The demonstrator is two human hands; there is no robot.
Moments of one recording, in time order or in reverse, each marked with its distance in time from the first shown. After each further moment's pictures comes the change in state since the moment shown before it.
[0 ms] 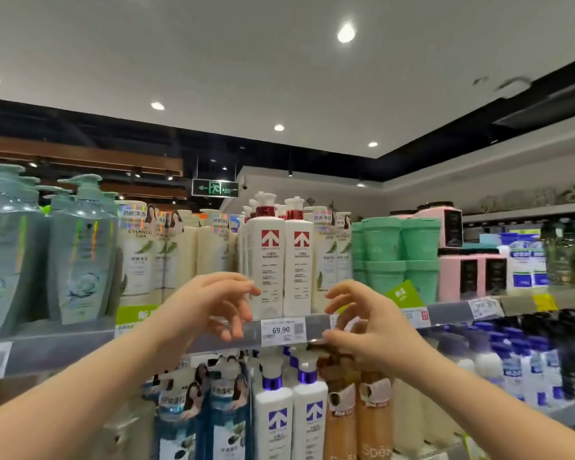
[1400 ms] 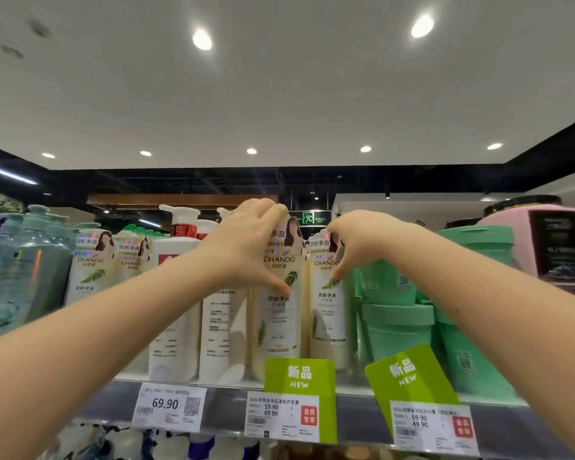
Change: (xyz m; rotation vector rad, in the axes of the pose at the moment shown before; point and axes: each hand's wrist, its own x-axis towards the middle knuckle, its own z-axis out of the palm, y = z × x) left_hand 0.239 0.032 0.131 1.595 0.393 0.176; right_hand 0.263 0.147 -0.122 -0.885 -0.275 -0.281
